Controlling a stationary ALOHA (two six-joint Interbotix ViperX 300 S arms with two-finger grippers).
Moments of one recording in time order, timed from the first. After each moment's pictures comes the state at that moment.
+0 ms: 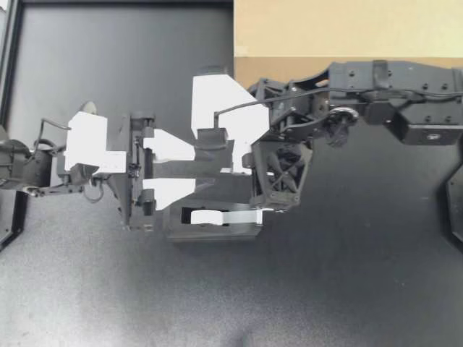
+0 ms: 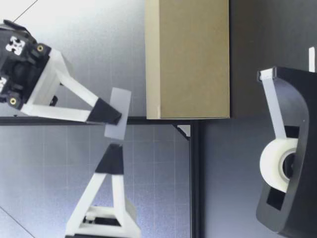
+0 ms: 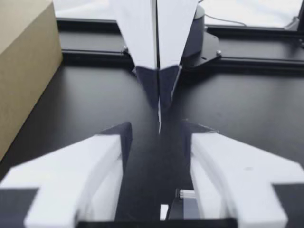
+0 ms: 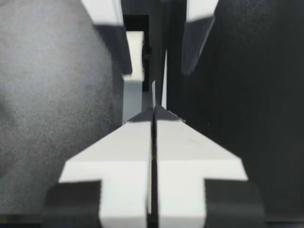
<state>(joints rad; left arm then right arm) 0.02 -0.14 0.96 -0.06 -0.70 0.02 -0.11 0.04 0.11 0.11 0.98 -0.12</state>
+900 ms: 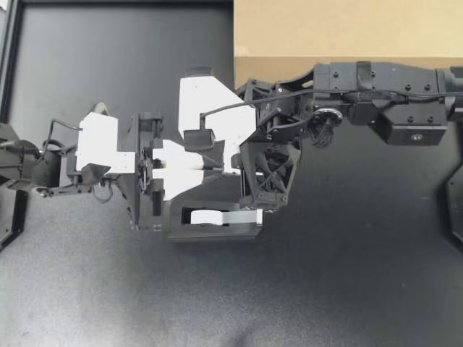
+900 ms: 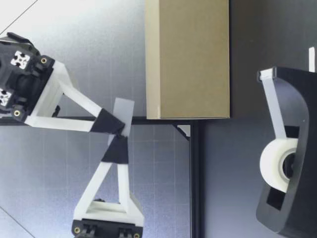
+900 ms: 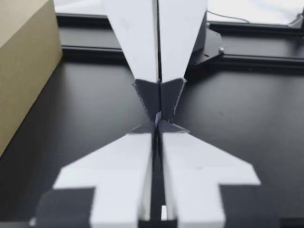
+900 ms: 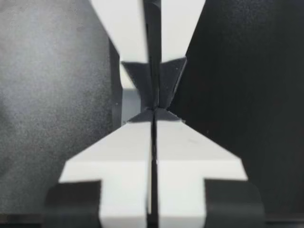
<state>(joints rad) 0.02 -0.11 0.93 -0.06 -0.71 0.01 -0.11 0.07 0.08 0.11 0.98 -0.12</state>
